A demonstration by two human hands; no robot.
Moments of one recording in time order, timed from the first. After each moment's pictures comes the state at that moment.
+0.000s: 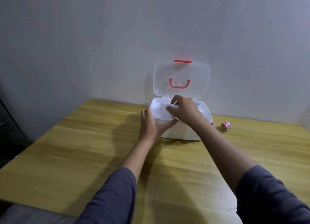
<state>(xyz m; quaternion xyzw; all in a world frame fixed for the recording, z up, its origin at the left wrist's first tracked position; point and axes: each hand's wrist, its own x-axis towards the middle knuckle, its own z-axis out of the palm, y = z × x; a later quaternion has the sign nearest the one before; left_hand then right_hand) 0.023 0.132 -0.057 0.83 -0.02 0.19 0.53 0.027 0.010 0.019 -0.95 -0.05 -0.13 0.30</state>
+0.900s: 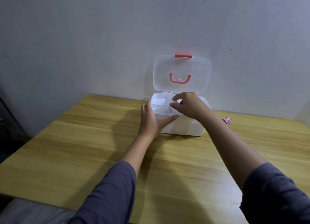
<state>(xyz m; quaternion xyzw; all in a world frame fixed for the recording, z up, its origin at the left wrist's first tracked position) 0.023 0.134 -0.057 0.83 -0.03 0.17 0.53 0.031 -0.007 0.020 -0.96 -0.11 -0.12 0.23</state>
